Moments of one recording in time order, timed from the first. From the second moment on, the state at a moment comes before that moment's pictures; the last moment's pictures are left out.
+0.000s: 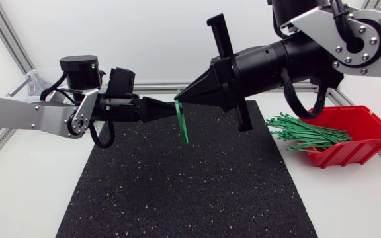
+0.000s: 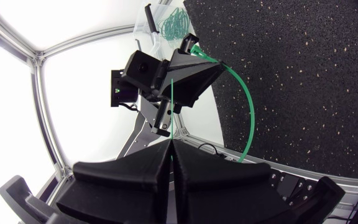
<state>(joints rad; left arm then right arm) -0.30 1.75 0.92 0.57 1.28 -0.39 0.52 1.44 1.23 -0.43 -0.85 1.32</state>
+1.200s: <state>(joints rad) -0.31 1.75 0.92 0.75 1.26 -0.58 0.48 1.48 1.22 -0.33 -0.88 1.37</state>
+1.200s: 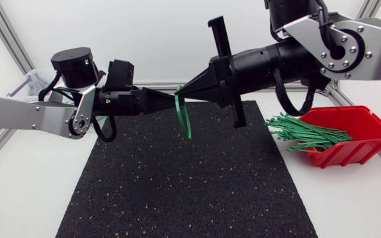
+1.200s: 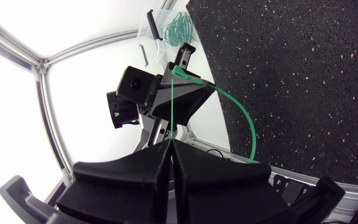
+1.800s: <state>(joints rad) -0.30 1.73 0.92 0.77 1.26 -0.58 0.48 1.48 1.21 -0.32 -0.88 1.37</state>
